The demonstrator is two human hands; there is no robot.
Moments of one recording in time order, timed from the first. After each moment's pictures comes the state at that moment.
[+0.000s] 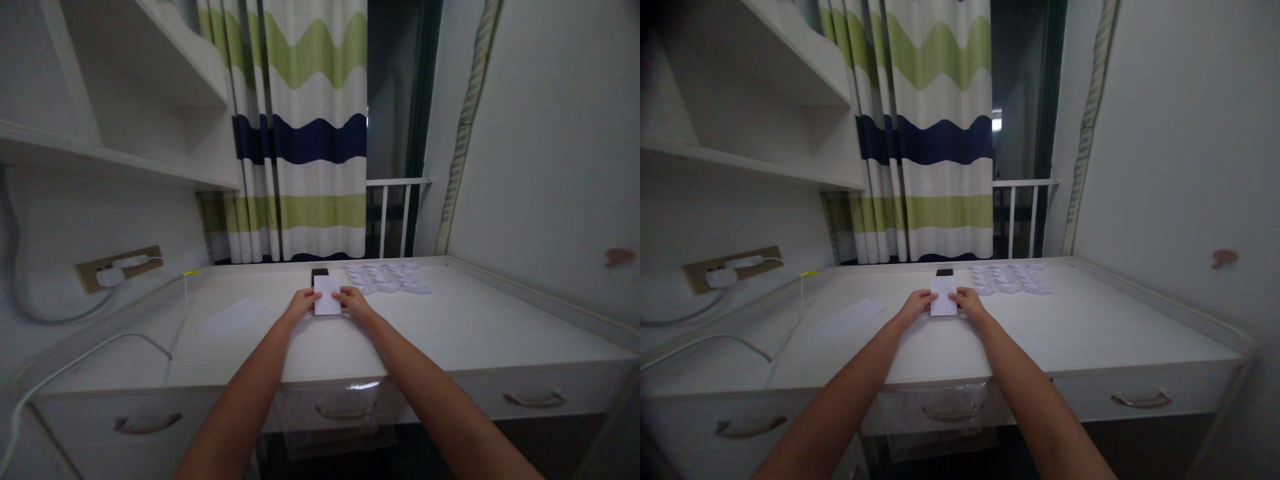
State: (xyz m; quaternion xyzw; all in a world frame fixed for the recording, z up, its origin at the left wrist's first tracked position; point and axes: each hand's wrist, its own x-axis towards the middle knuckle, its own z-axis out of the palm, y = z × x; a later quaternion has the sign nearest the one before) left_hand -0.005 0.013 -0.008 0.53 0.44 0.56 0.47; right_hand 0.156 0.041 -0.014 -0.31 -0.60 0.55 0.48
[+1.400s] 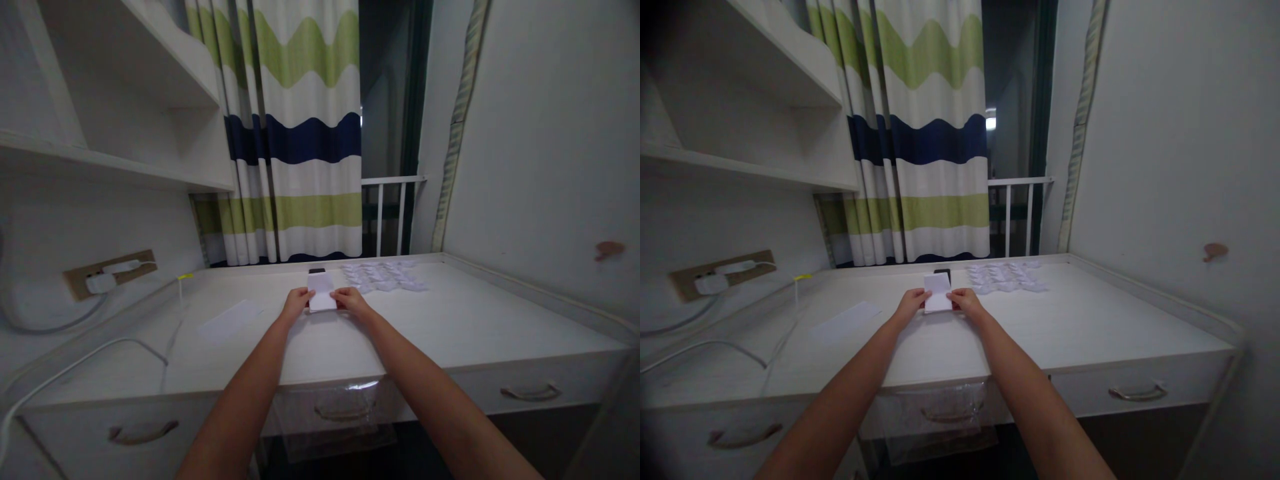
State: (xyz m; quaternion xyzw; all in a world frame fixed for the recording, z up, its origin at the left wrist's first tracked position) left_hand -0.010 0.017 -0.007 0.53 0.44 0.58 0.43; right_hand 0.159 0.035 -0.009 -0.35 -0.59 0.56 0.47
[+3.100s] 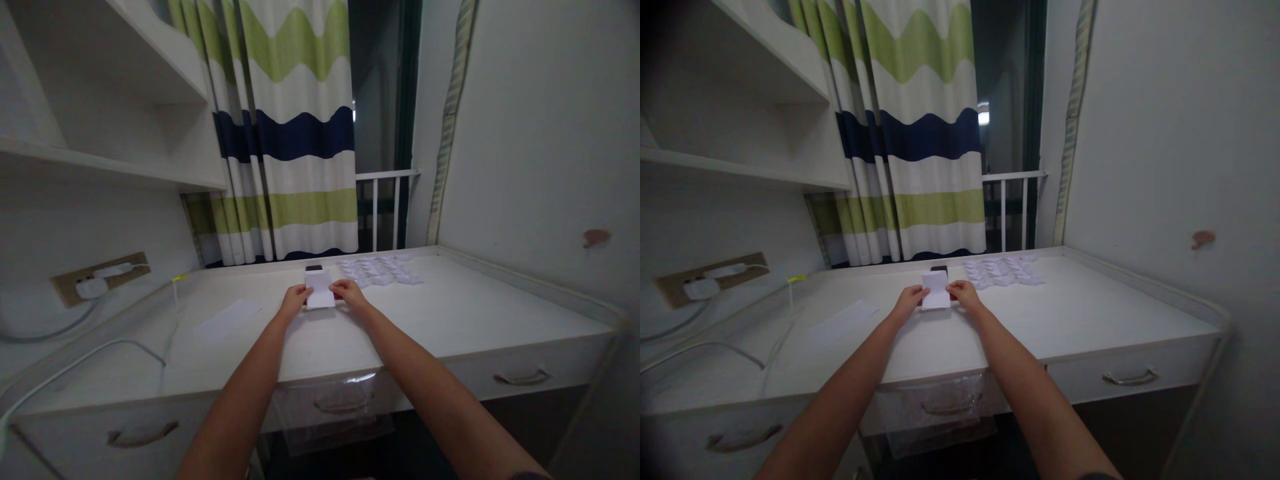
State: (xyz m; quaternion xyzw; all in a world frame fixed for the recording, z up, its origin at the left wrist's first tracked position) left_hand -0.009 0.016 -0.006 0.58 0.45 0.55 0.40; right_hand 0.159 0.047 -0.012 -0.32 -0.55 0.55 0.54
